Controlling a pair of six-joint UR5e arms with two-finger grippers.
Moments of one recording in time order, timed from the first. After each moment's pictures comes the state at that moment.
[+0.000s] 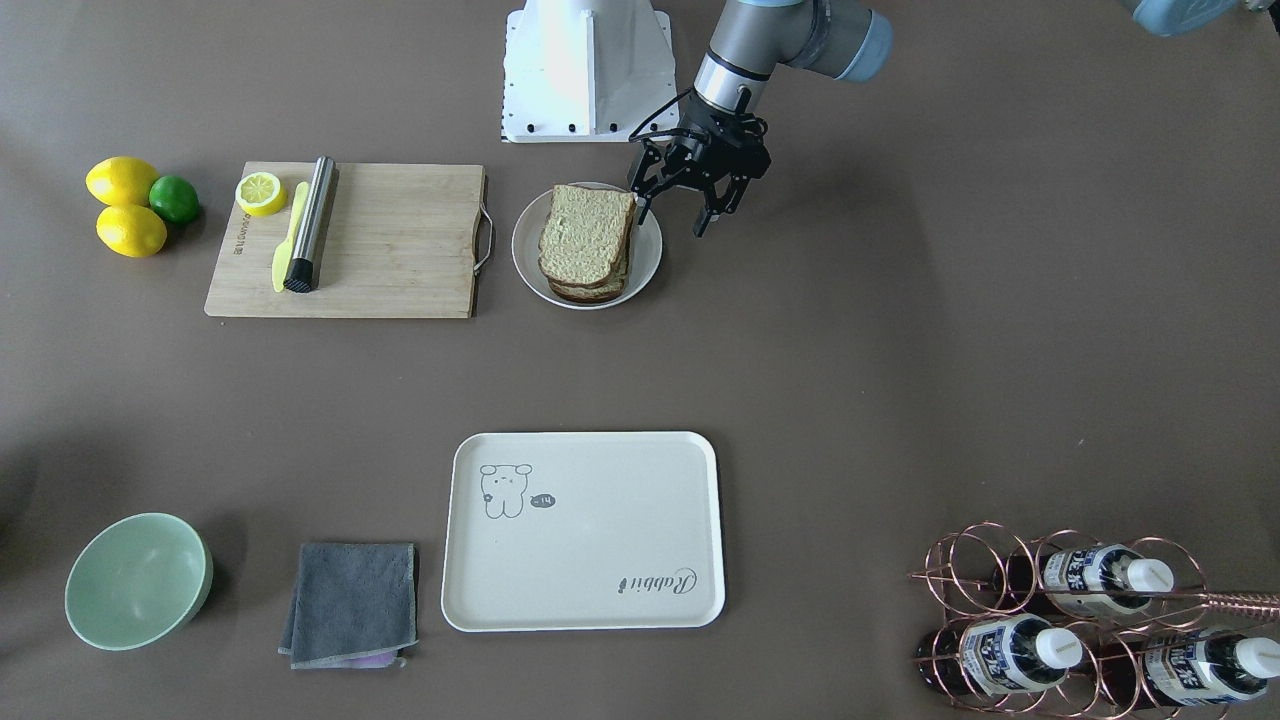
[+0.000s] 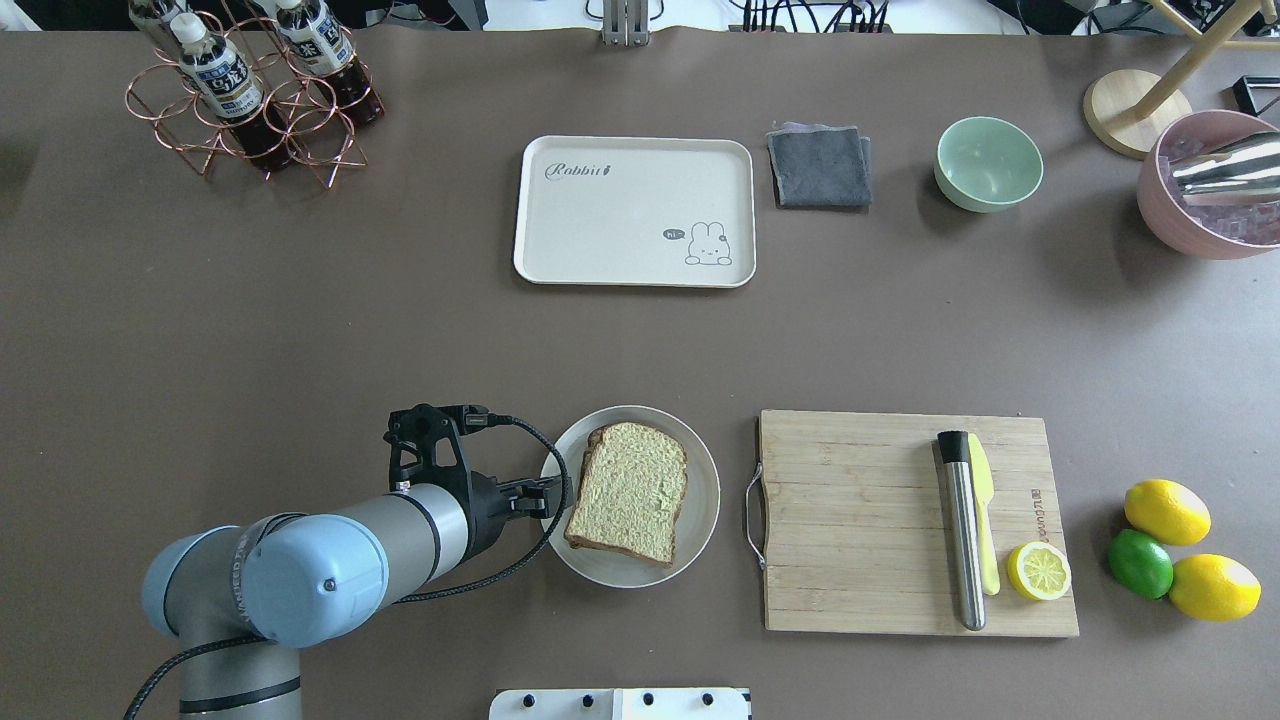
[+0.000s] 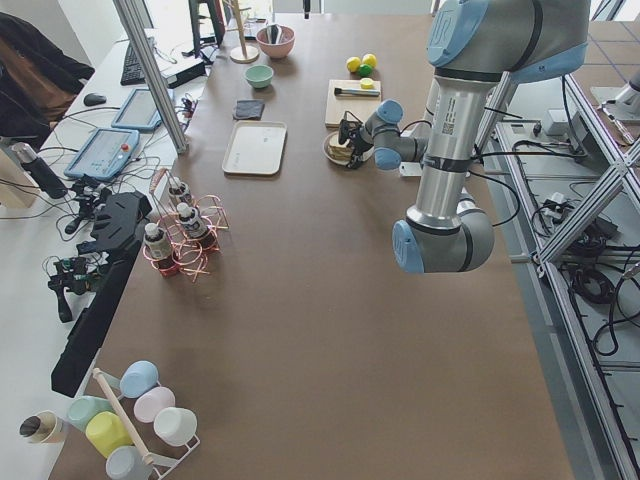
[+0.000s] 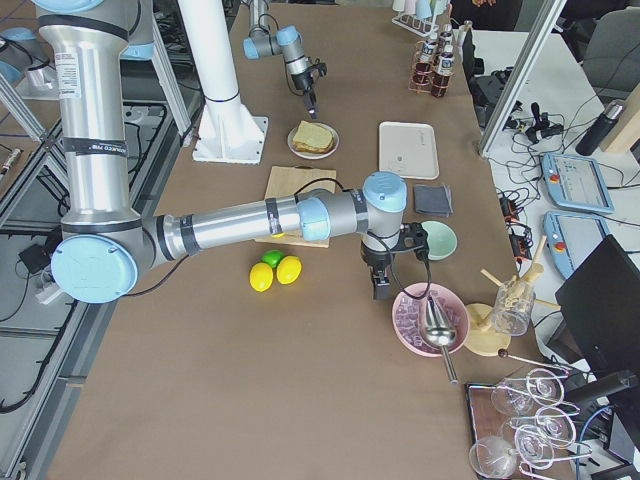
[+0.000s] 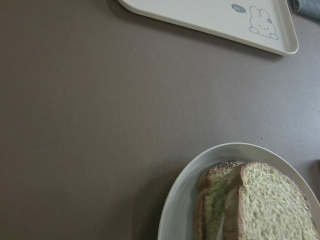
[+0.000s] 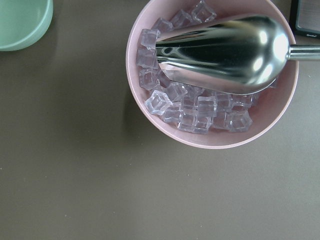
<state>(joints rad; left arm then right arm) -0.22 -1.91 -1.88 -2.09 -1.37 -1.45 1.41 -1.55 1.77 -1.57 2.25 0.13</state>
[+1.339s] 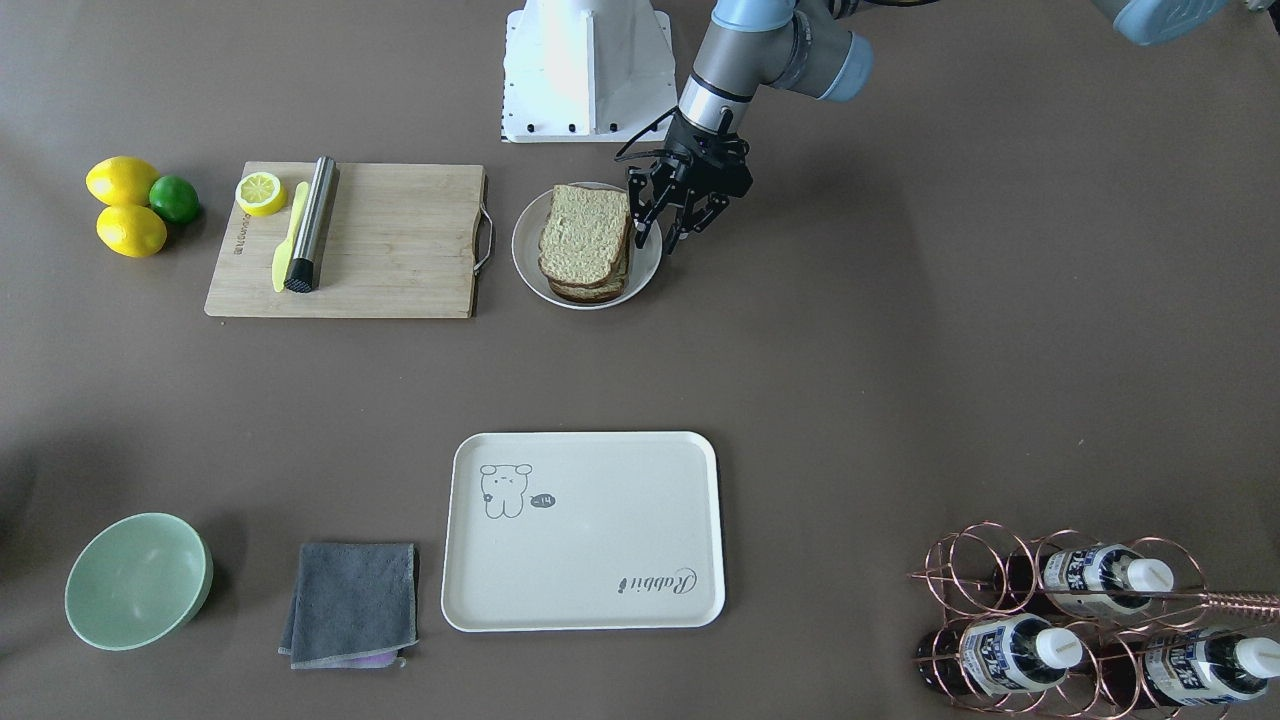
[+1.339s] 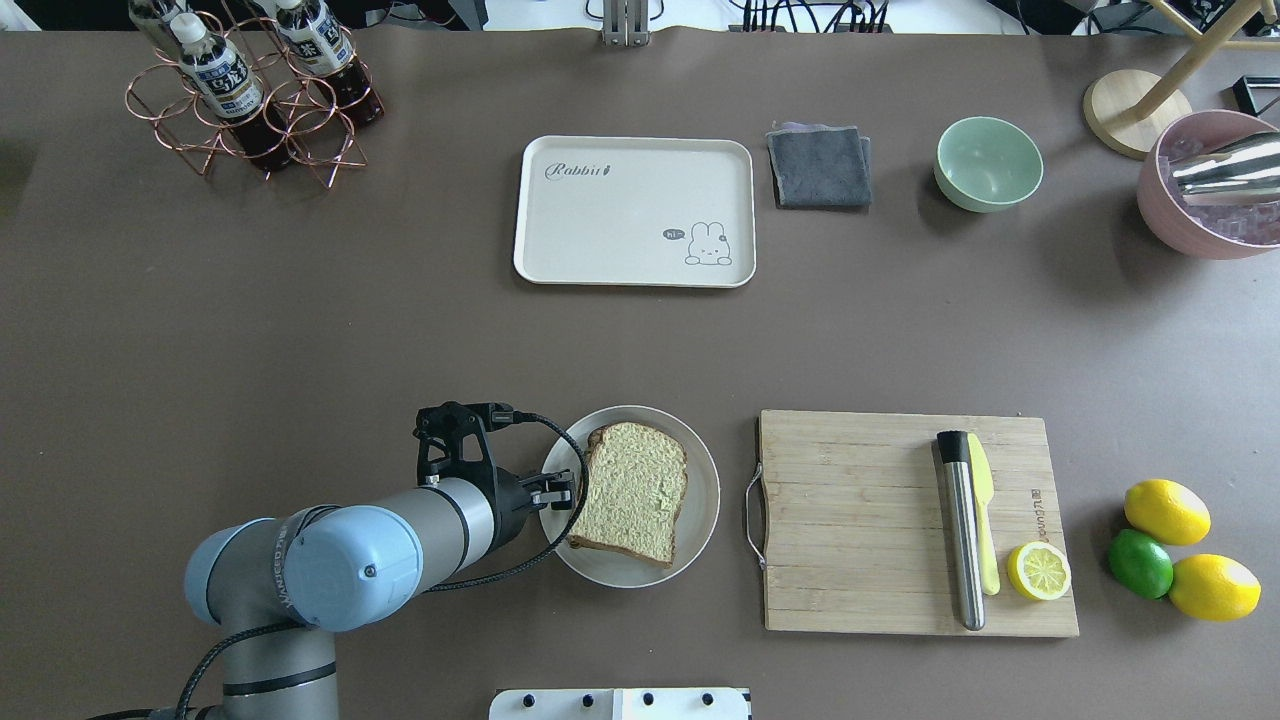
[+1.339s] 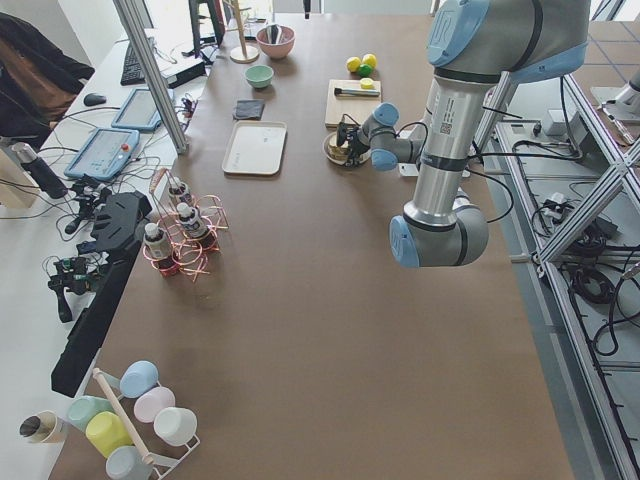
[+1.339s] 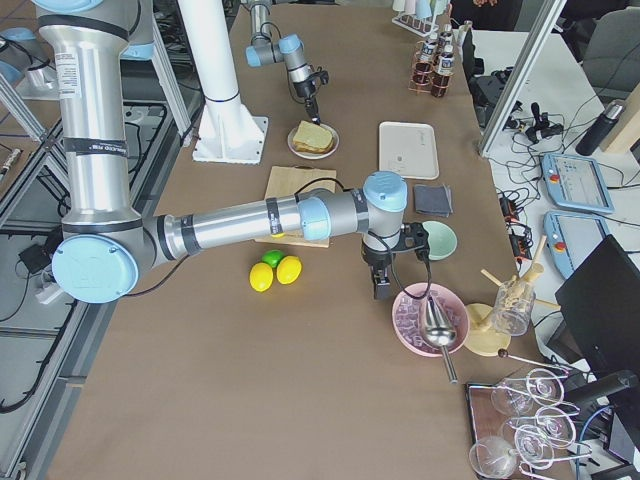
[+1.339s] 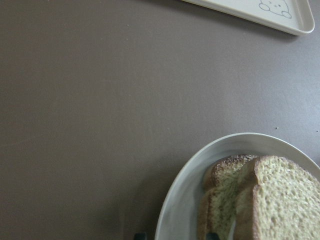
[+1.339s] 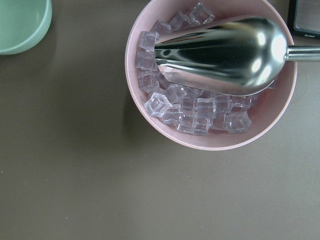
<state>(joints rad) -0.22 -1.97 -1.80 -2.13 -1.38 -1.45 1.41 -1.54 1.77 -1.57 2.25 0.14</state>
